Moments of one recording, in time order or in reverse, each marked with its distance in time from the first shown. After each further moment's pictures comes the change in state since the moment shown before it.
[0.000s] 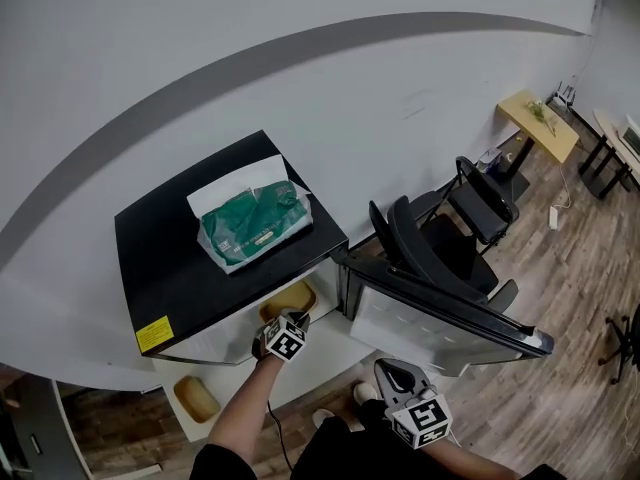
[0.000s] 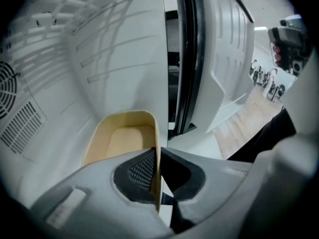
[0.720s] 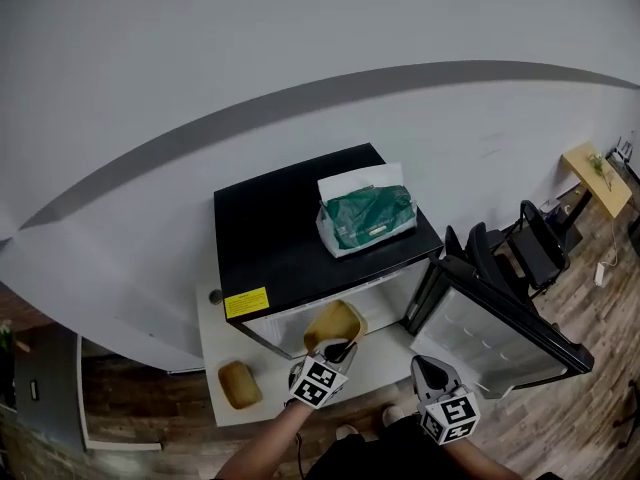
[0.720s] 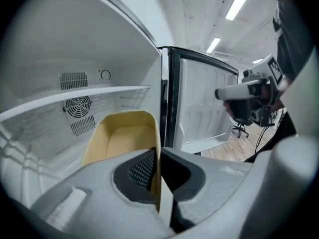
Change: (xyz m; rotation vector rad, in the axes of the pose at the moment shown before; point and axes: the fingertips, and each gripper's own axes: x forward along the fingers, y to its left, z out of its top) left arm -0.169 -0.035 0.000 -0.218 -0.356 0.086; right arm 0.040 0.053 0.016 -0.038 -0.059 0.083
